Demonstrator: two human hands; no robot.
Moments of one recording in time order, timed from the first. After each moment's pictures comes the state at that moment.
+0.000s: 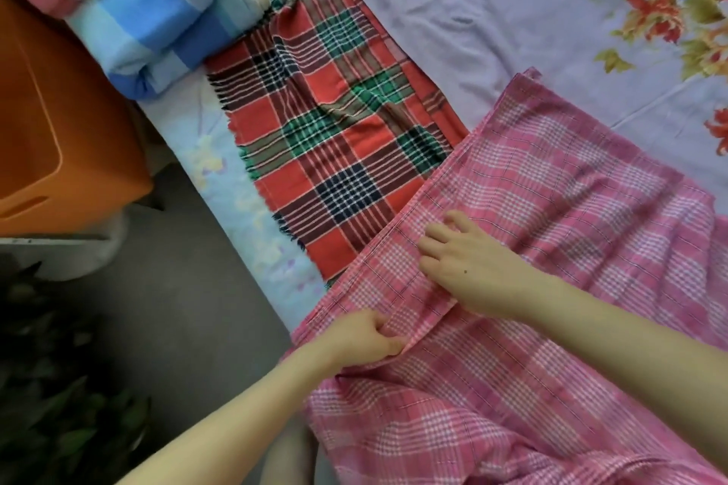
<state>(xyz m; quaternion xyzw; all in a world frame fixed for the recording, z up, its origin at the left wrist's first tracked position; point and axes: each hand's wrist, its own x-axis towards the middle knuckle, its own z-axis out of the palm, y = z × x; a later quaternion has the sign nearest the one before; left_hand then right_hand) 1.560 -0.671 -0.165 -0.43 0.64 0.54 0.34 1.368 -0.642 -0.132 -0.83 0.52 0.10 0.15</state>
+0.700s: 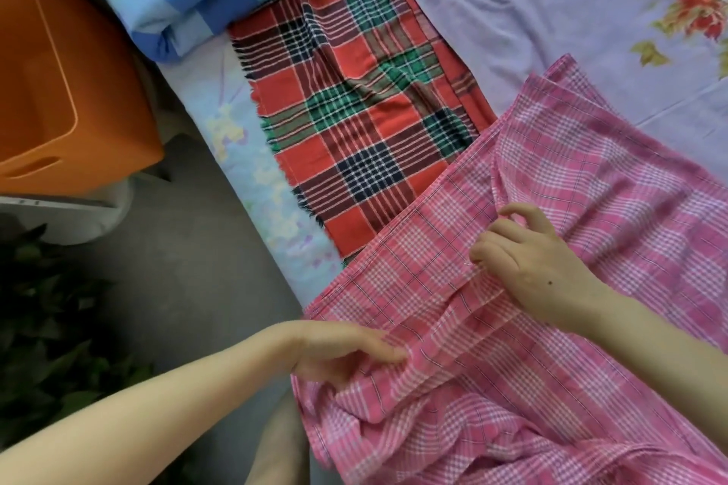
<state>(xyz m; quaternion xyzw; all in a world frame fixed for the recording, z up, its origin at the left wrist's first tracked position) 1.615 -0.672 -0.167 -0.32 0.19 0.85 0.36 1.349 -0.607 -0.136 -0.81 0.57 -0.10 0.06</state>
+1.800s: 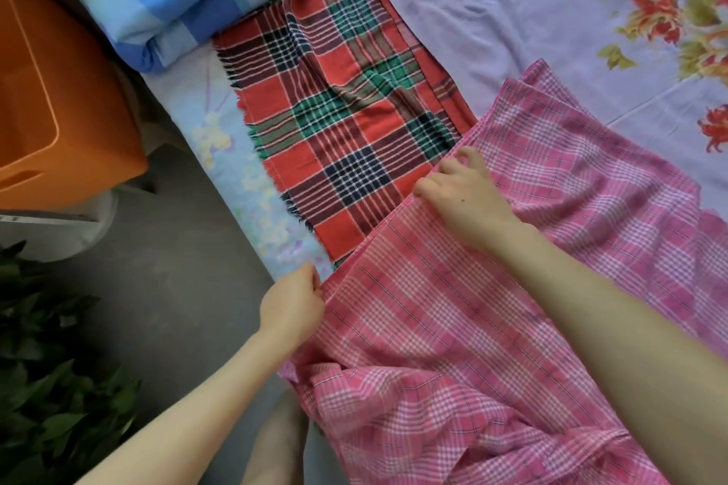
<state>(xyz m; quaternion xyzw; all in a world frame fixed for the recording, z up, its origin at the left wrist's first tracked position) 1.628 -0.693 -0.176 -0.60 0.70 0.35 0.19 1.365 -0.684 -0.165 -0.75 0.66 0.02 0.06</state>
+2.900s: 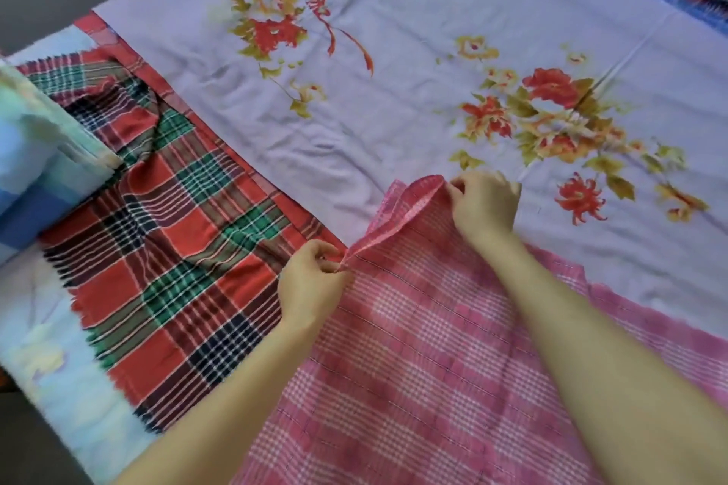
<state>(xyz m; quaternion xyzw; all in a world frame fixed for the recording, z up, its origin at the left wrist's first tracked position) 1.375 -0.786 -0.170 -0.57 0.64 0.51 -0.06 1.158 -0.716 -0.168 -0.30 0.95 -0.08 0.03</state>
